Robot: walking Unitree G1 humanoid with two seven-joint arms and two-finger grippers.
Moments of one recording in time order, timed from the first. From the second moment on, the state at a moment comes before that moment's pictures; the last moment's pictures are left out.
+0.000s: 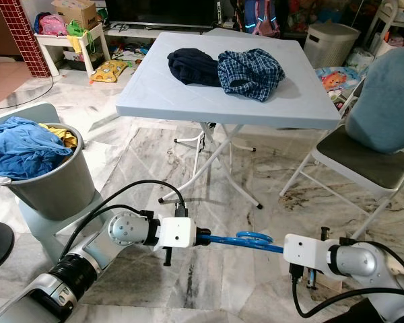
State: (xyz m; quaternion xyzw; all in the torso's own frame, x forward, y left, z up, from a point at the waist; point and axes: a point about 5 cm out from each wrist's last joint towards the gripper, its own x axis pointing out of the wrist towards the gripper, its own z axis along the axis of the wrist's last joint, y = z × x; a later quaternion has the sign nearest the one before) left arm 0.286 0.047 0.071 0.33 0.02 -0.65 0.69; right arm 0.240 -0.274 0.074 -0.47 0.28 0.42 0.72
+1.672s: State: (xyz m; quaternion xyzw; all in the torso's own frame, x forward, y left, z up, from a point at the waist) left arm 0.298 0.079 0.083 0.16 0.04 -0.56 0.81; right arm 0.221 -0.251 0.027 -0.44 0.31 0.20 0.82
